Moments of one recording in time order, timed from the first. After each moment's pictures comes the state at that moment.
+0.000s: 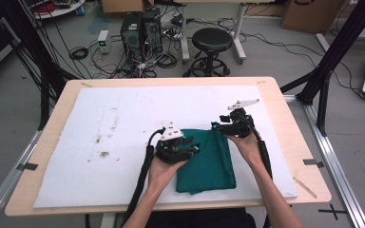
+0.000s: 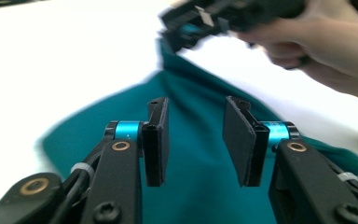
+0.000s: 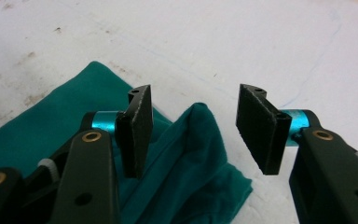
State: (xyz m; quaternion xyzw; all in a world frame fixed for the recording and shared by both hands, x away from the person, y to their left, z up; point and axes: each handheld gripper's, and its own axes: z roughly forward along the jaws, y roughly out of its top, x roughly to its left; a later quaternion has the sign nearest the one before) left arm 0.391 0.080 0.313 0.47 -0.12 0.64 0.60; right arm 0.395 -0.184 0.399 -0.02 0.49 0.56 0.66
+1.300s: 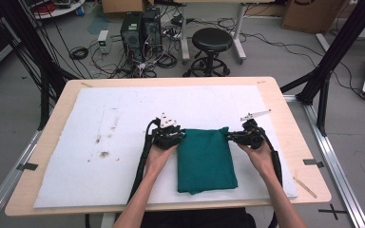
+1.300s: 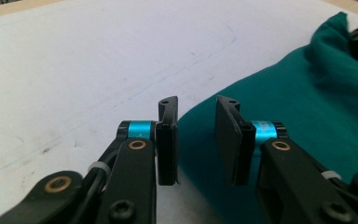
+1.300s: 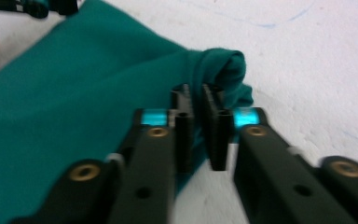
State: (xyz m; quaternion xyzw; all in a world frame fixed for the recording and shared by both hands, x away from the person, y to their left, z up) left arm 0.429 0.096 0.370 0.41 -0.03 0.69 0.59; right arm 0.428 -0.226 0.383 0.01 0.55 0.57 0.61
